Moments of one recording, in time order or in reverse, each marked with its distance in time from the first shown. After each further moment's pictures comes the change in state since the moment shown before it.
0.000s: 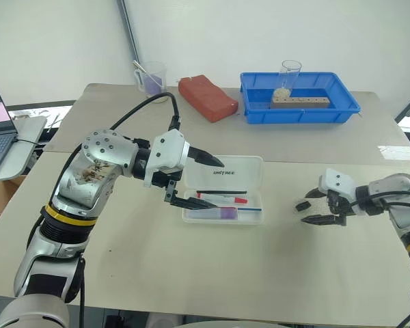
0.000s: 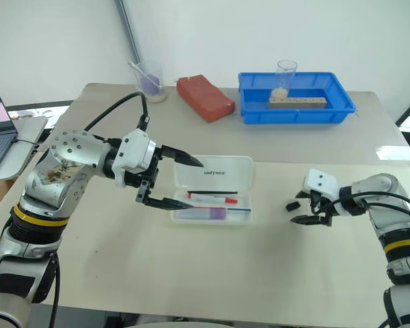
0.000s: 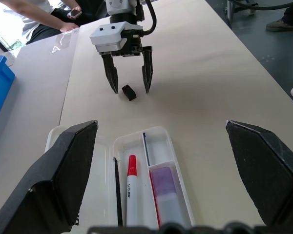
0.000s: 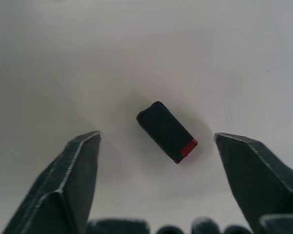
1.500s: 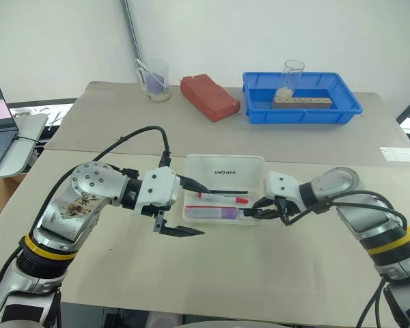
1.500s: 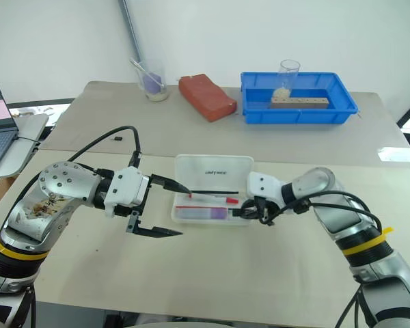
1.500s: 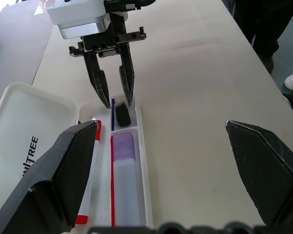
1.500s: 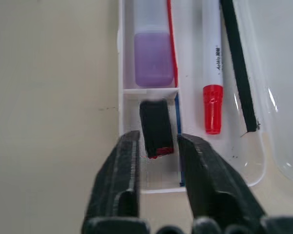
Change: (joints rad) left arm 0.244 0.127 0.014 -0.199 -0.007 0.003 0.068; right arm -0.024 0.147 0.152 -0.523 0.027 0.322 -0.063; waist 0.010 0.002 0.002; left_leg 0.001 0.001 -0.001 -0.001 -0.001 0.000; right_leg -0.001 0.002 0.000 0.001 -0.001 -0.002
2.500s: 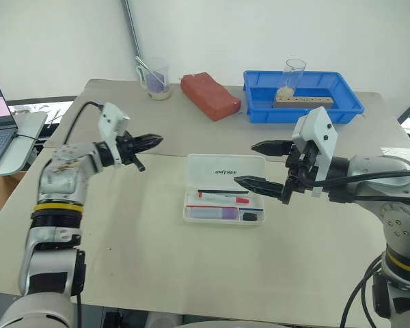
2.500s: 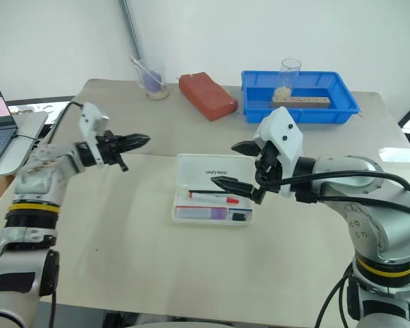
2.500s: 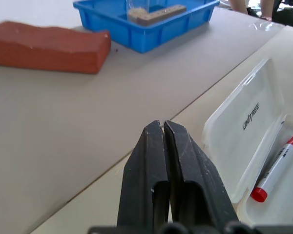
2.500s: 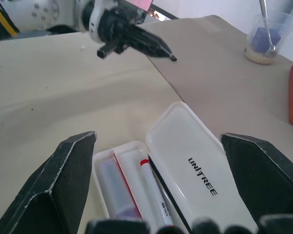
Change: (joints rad) left arm -0.313 -0.233 0.188 0.951 0.088 -0.057 0.250; right arm -0.007 0.110 -0.488 -0.664 0.568 0.766 -0.570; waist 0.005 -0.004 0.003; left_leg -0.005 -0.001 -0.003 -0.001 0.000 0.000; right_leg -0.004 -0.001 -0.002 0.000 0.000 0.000
